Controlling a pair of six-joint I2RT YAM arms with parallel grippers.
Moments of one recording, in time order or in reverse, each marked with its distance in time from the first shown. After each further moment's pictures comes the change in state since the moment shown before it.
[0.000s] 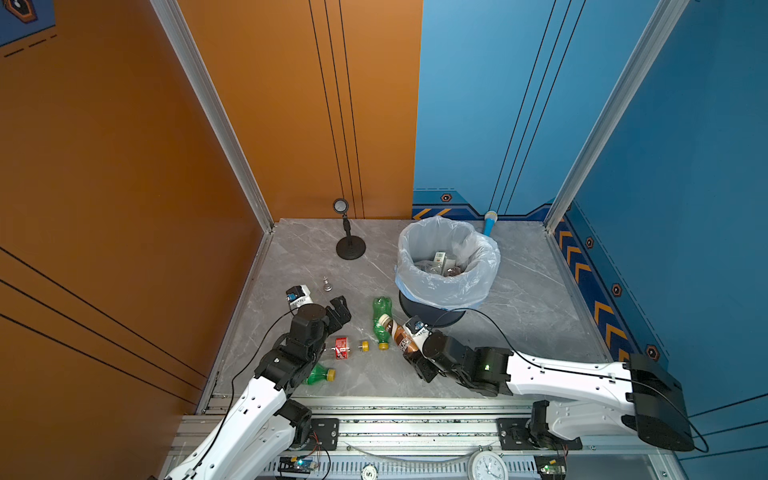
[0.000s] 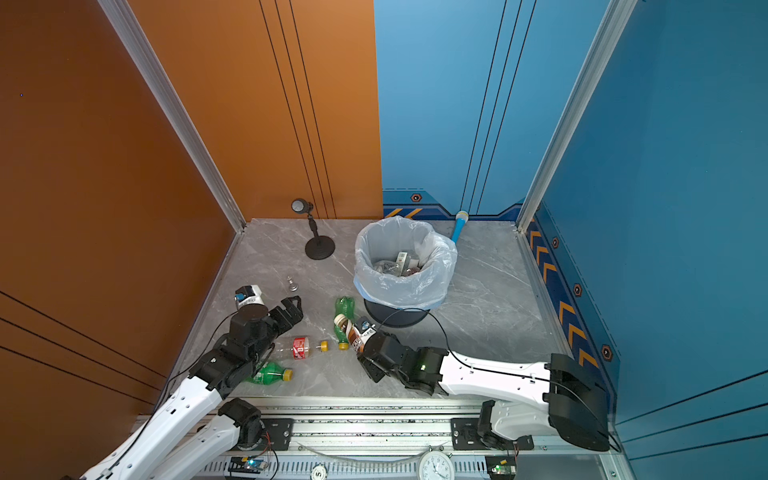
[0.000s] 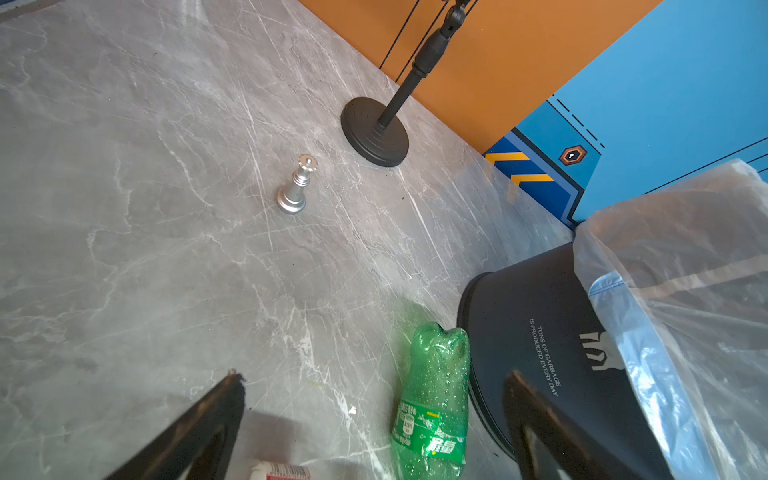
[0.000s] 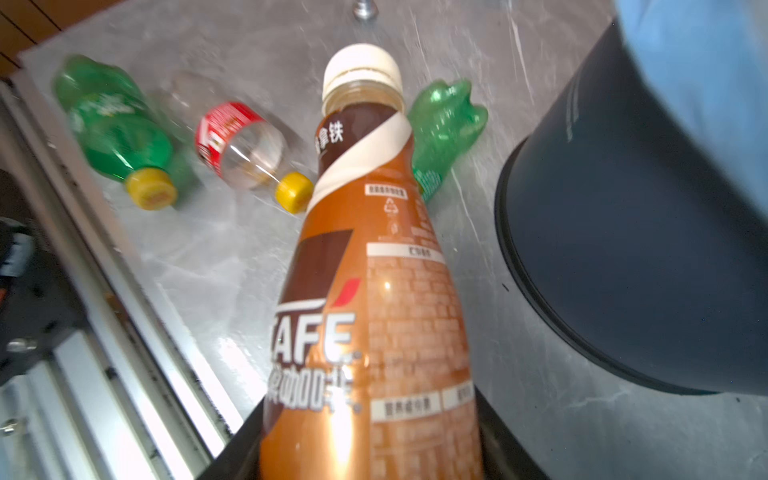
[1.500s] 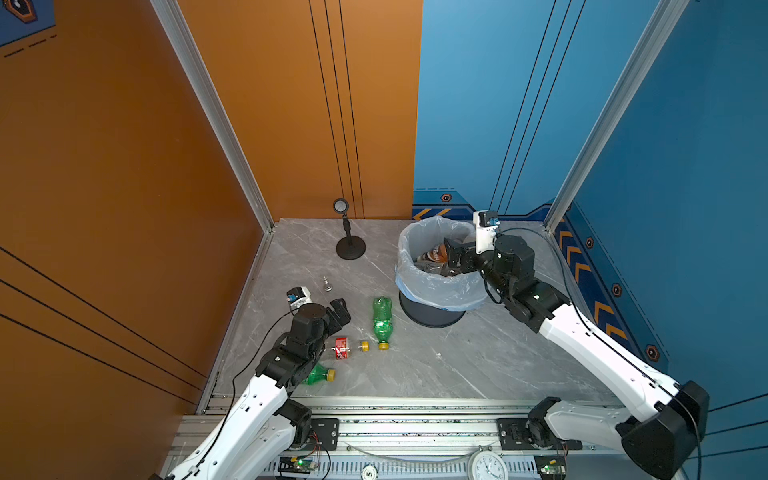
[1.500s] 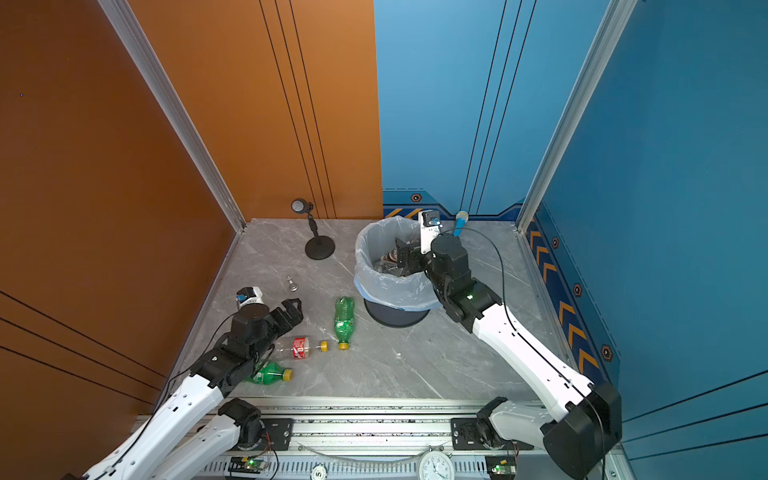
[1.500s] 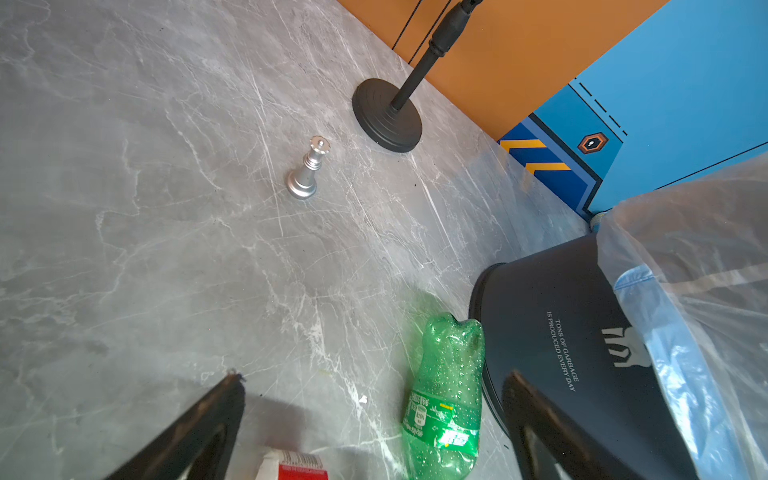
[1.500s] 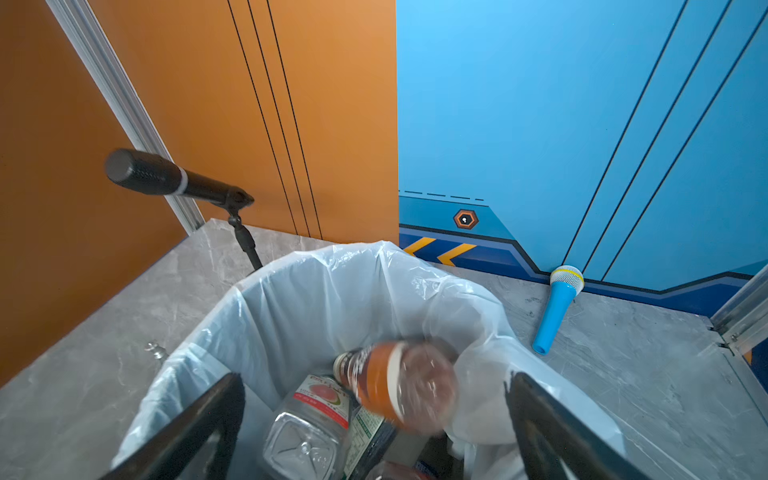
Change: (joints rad) left arm 0.020 0.037 -0.004 -0.017 0.035 -0.007; right arm -0.664 -0.066 0.322 0.147 -0.080 -0.175
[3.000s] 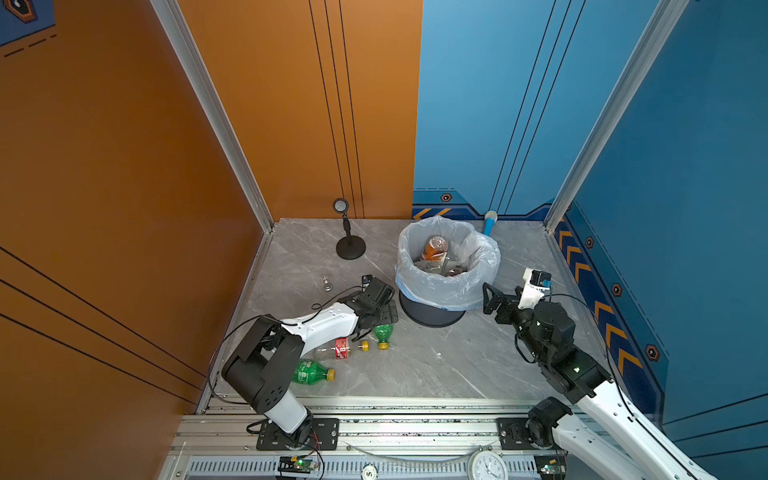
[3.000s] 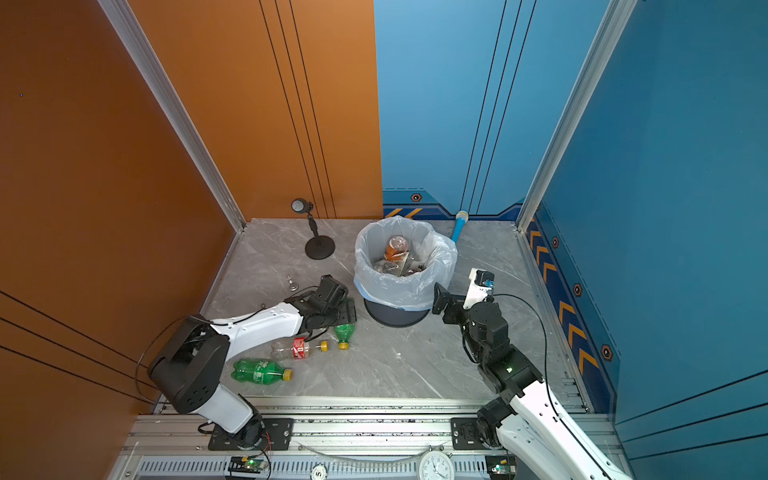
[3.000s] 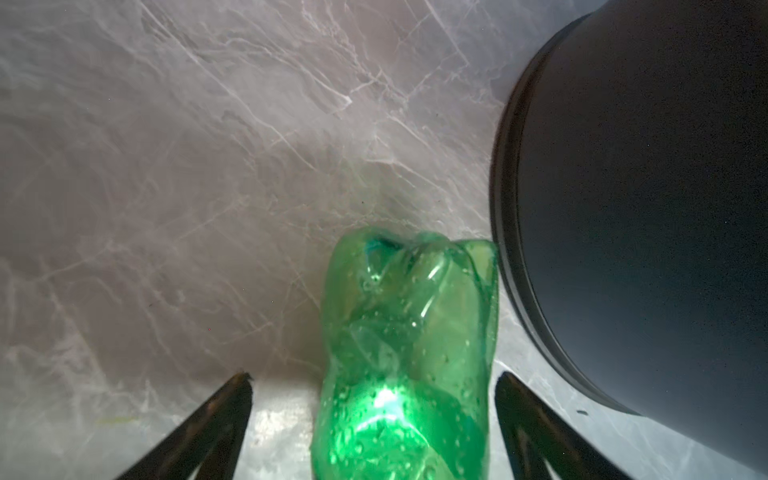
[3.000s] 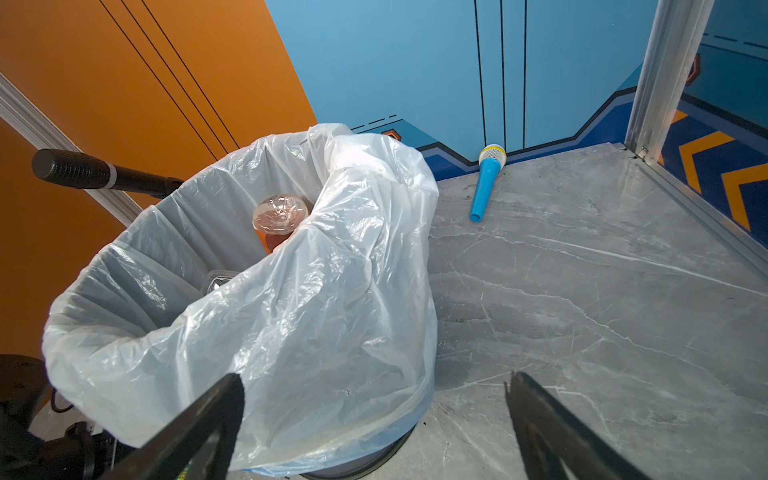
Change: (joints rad) left arm -0.233 0.889 0.396 0.016 0.098 0.080; right arm -0.068 -0.516 -0.525 -0.064 0.071 0.288
